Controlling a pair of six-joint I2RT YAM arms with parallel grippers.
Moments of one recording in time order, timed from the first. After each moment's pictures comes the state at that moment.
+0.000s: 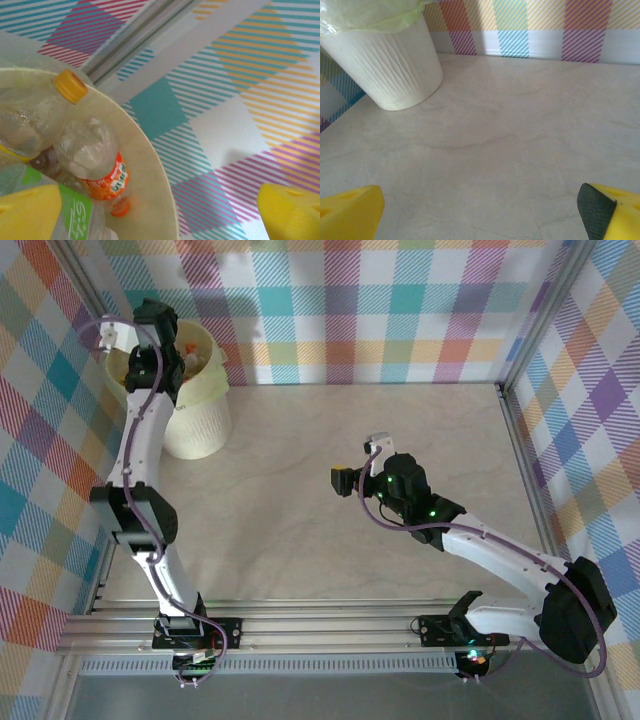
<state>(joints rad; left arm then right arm) 0.02 1.84 1.98 -0.33 -0.53 -1.04 0.75 1.18 0.79 0.05 0.16 0.29</state>
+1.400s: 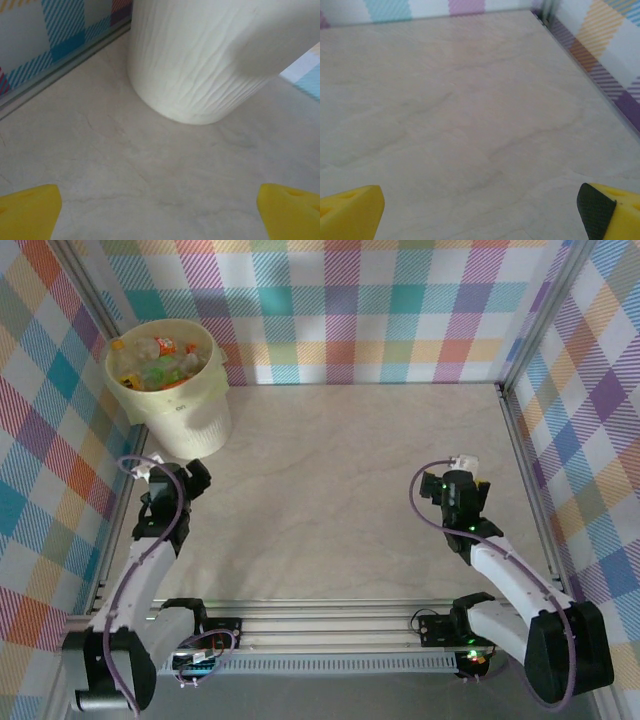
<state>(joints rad) 0.02 0.98 0.58 -0.14 -0.32 -0.50 0.24 1.00 0.46 0.01 0.44 0.20</state>
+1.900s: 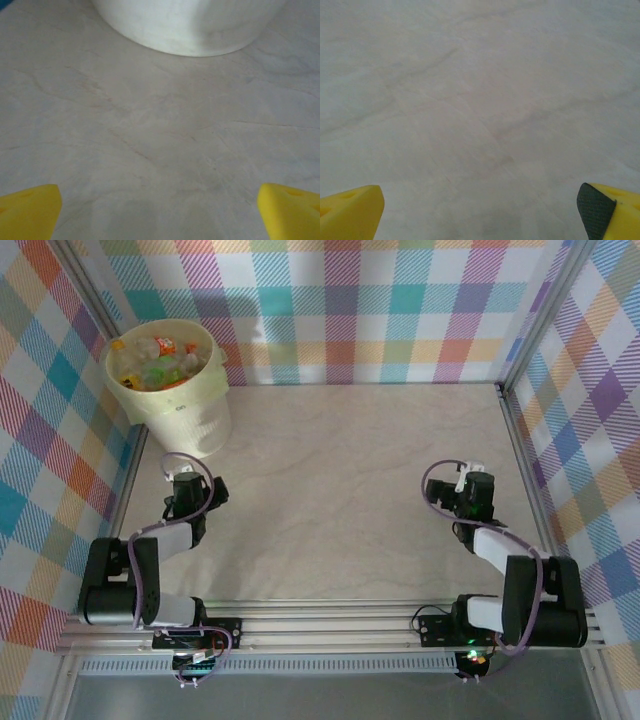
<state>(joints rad) 0.02 1.41 0.44 0.34 -0.22 -0.31 -0.02 1.27 0.39 0.31 0.00 0.10</state>
